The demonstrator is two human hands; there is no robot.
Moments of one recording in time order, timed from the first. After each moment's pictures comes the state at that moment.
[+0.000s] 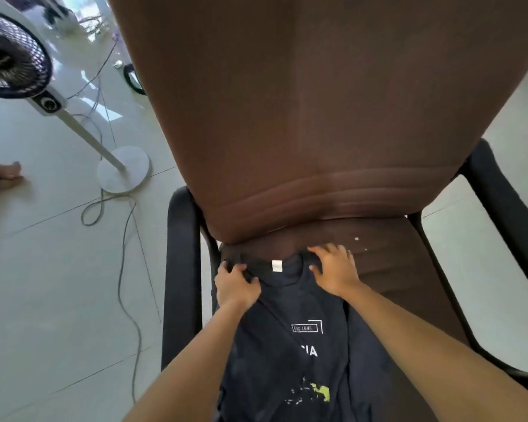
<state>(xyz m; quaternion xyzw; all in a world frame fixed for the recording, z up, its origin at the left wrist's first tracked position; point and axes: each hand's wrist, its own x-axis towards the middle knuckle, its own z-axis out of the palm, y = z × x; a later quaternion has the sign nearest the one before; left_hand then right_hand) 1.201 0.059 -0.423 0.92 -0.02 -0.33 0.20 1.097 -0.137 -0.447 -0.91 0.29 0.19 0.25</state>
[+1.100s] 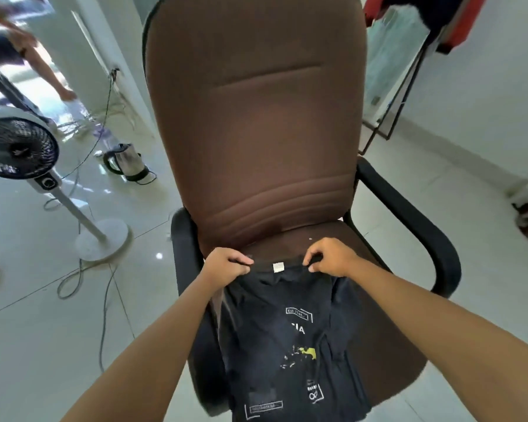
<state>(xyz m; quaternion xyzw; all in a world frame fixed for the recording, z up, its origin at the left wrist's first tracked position) 1.182 0.094 -0.277 0.82 -0.27 -0.35 0.35 1.006 -0.114 -0.286 -0.89 0.29 0.13 0.33</state>
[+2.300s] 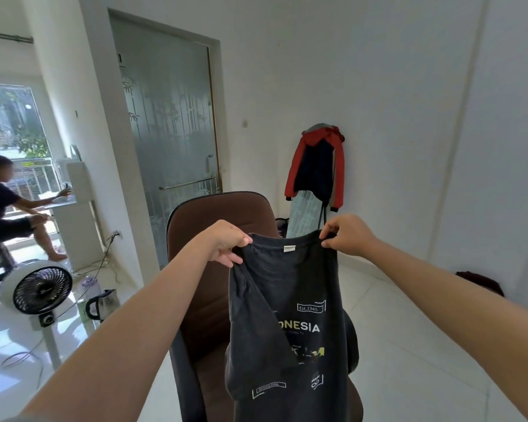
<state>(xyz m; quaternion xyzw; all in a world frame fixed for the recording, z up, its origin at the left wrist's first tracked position) 0.972 0.194 0.128 0.78 -0.38 -0.32 0.38 0.750 0.025 0.101 -0.89 0.33 -0.27 0.14</state>
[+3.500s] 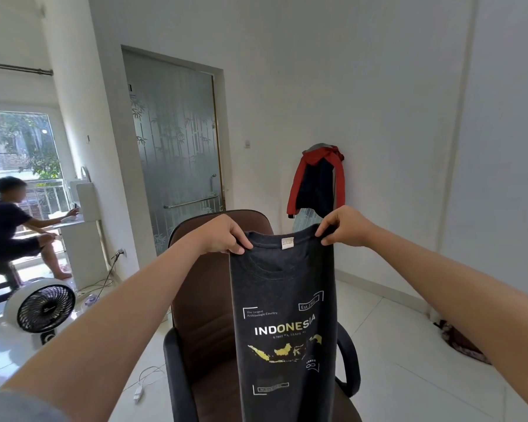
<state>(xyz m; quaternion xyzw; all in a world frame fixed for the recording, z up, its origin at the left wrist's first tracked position) 0.967 0.199 0.167 0.74 -0.59 -0.14 0.28 0.725 0.020 0.157 -0.90 0.28 -0.24 0.22</state>
